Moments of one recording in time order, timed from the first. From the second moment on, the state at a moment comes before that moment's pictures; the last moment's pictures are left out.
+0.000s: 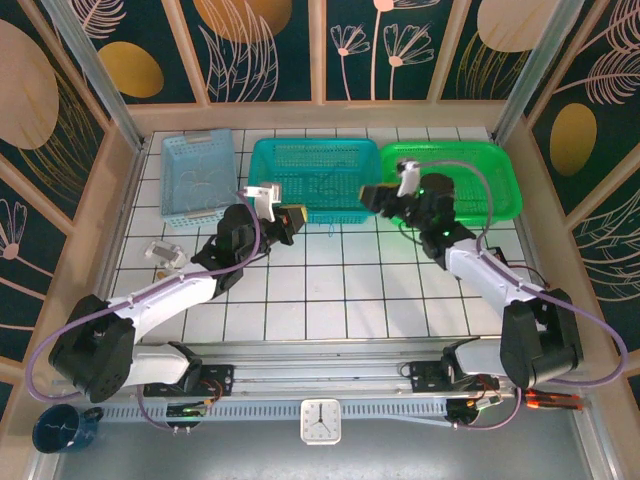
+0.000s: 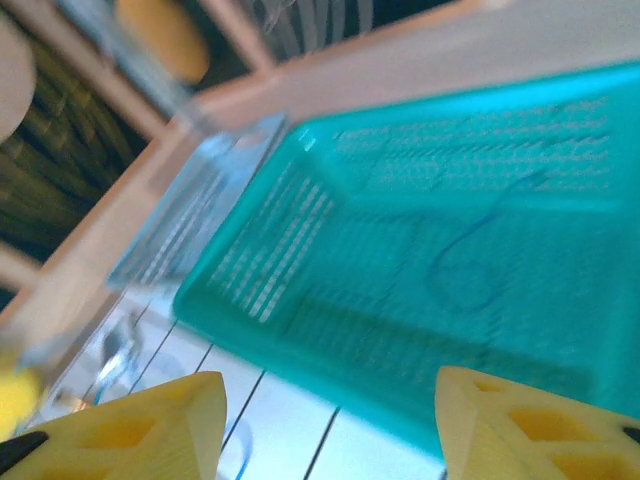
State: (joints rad) left arm -0.62 1.30 0.70 0.40 0.17 -0.56; right arm 0.38 1.31 0.77 0.23 -0.43 0.41
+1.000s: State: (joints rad) left arm -0.61 1.33 0.77 0.36 0.17 -0.54; right arm 0.57 1.48 0.69 0.41 -0.46 0.37
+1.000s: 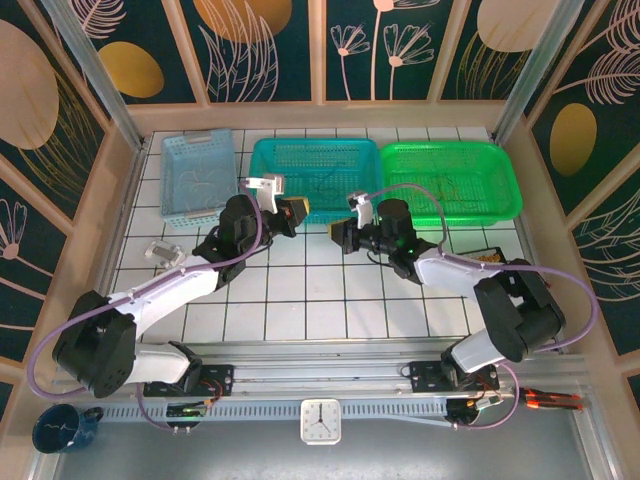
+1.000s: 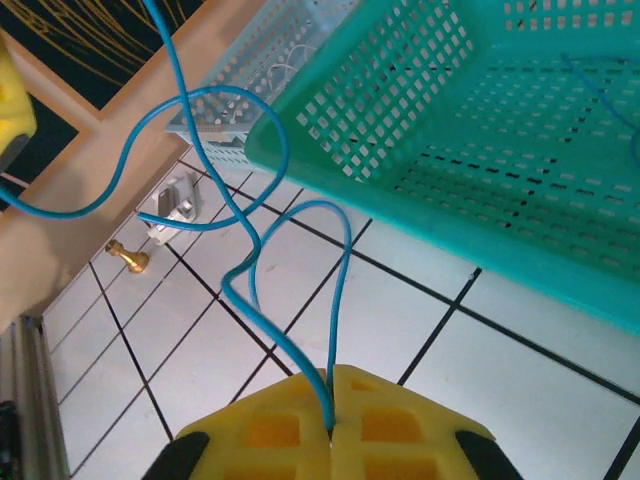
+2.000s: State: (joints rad) left arm -0.45 1.47 1.07 0.36 0.20 -0.50; right arm 0.47 1.48 0.60 0.48 -0.43 0.47
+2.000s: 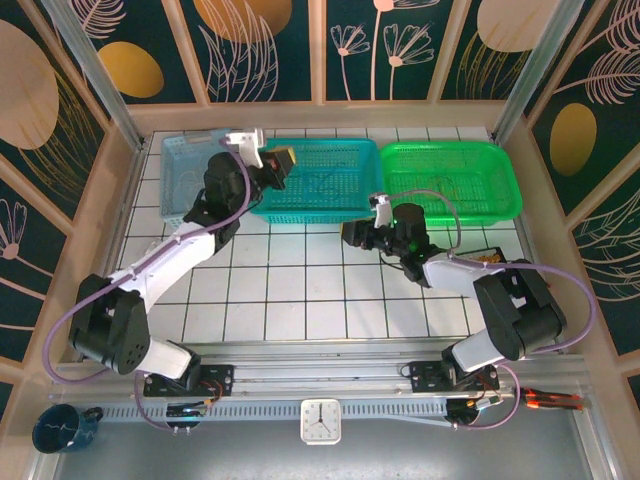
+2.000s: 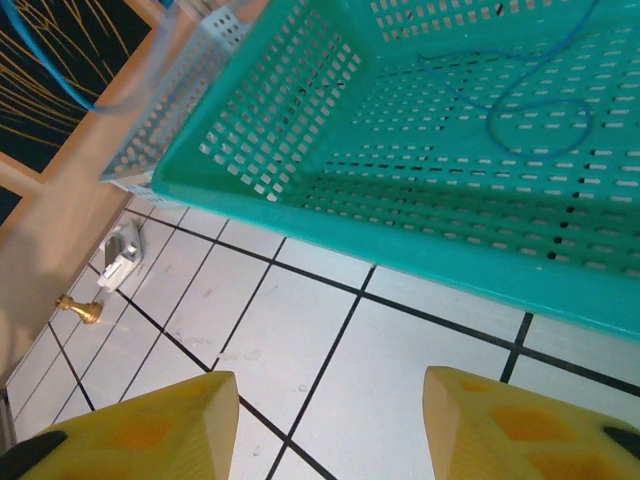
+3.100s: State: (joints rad) left arm -0.39 1.49 1.03 0.29 0.12 -0.36; right arm 0.32 1.05 0.60 0.05 -0.14 0.44
